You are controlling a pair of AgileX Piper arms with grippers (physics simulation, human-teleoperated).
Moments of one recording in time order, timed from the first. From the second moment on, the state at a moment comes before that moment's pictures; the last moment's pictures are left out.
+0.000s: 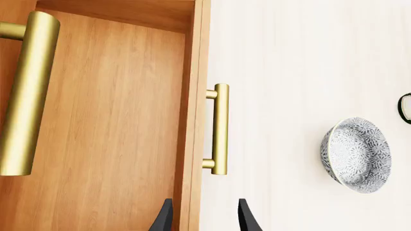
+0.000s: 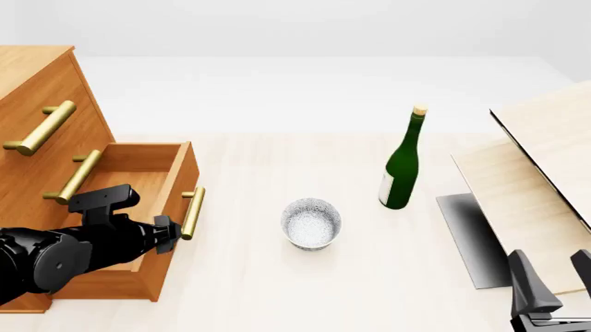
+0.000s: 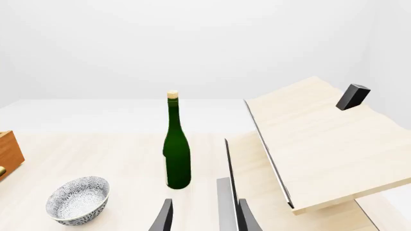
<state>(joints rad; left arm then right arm) -0.21 1.23 -0.52 0.20 -0.35 0.00 0.01 0.00 0.00 0.00</state>
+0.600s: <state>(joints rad) -0.29 1.29 -0.52 0.16 -0.35 0.00 0.01 0.00 0.00 0.00</state>
